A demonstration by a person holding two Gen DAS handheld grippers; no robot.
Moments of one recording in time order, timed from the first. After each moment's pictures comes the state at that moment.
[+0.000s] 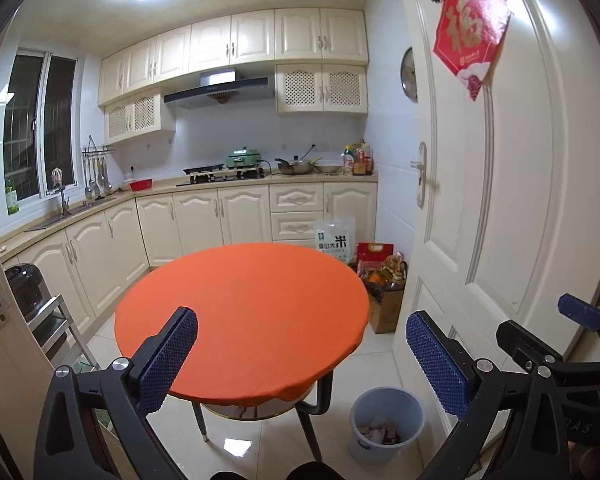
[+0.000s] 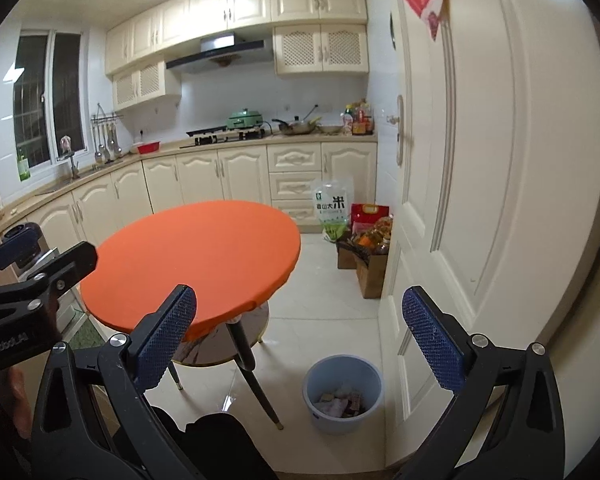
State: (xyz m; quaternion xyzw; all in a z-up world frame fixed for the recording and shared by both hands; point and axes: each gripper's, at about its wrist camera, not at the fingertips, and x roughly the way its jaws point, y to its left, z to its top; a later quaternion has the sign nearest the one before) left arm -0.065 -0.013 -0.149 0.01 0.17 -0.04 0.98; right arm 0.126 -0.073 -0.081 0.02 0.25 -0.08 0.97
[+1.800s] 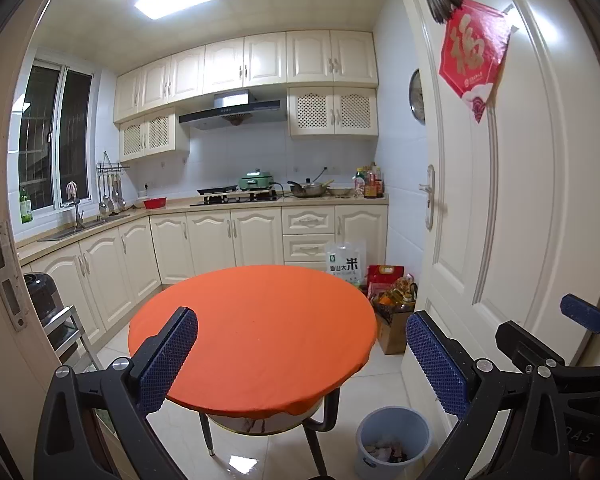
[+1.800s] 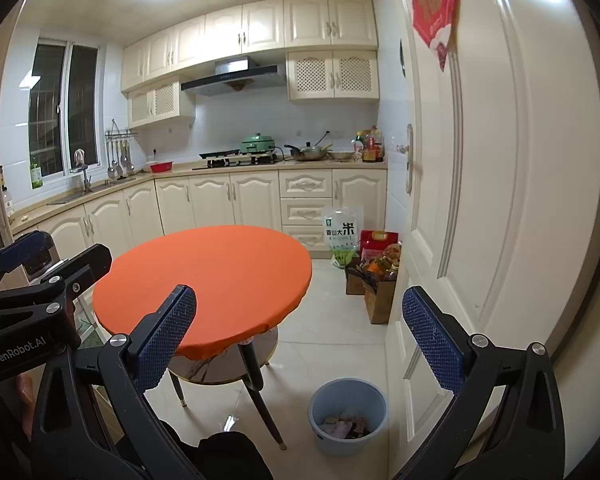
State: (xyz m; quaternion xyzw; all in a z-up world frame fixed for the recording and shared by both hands) left arm -0.049 -0.001 -0.130 0.00 0.14 -0.03 0.99; right arm 0.120 -0.071 -0.071 0.01 0.20 -0.06 0.98
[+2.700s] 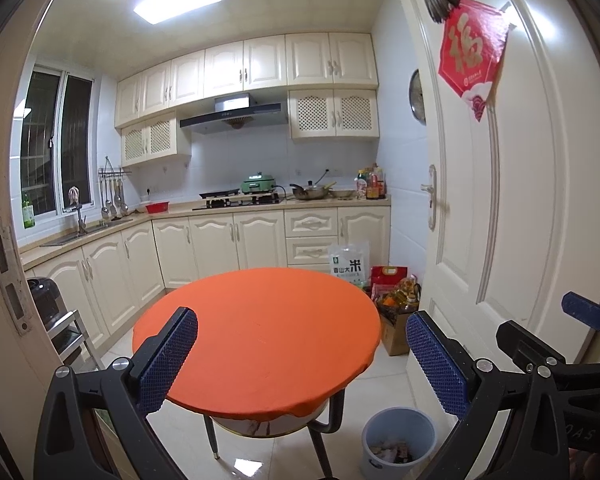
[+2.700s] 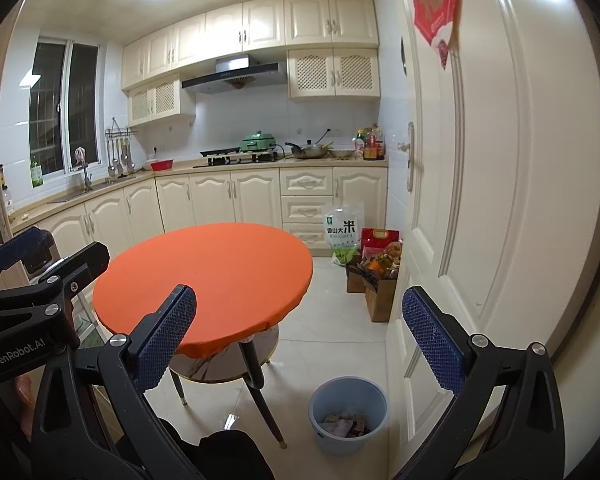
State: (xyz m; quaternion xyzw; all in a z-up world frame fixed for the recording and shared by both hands) left arm -0.046 0.016 -0.137 0.01 0.13 -0.03 0.99; right arm 0.119 -0.070 -0.073 0.01 0.20 -0.06 0.98
